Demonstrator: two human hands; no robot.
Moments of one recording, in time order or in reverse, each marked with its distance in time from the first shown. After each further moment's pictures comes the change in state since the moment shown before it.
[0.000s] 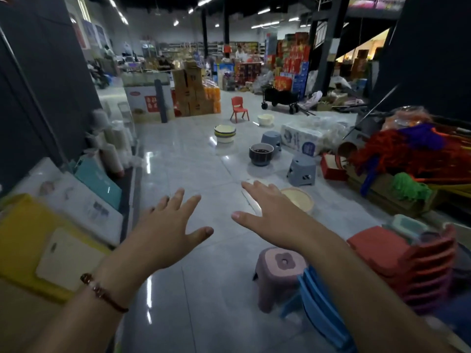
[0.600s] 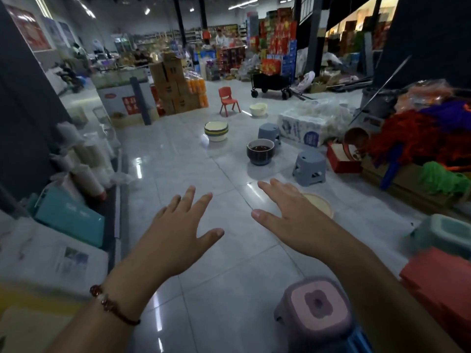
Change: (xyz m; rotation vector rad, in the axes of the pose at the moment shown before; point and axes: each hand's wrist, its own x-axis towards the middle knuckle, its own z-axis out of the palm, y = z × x) left_hand 0.339 -0.062 0.013 -0.043 0.000 0.137; right_hand 0.314 0.086 -0.006 0.068 0.078 0.103
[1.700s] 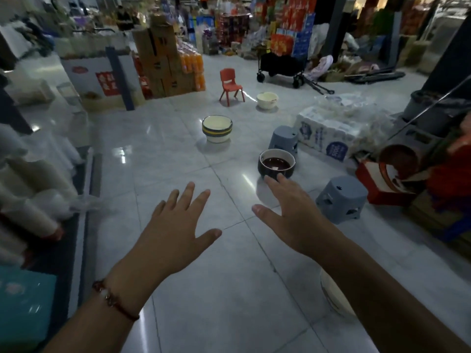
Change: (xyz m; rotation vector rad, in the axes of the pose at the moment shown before) left_hand 0.658 -0.269 0.007 -0.035 -0.030 0.039; right_hand 0.711 0.034 0.019 -0.078 0.011 0.096
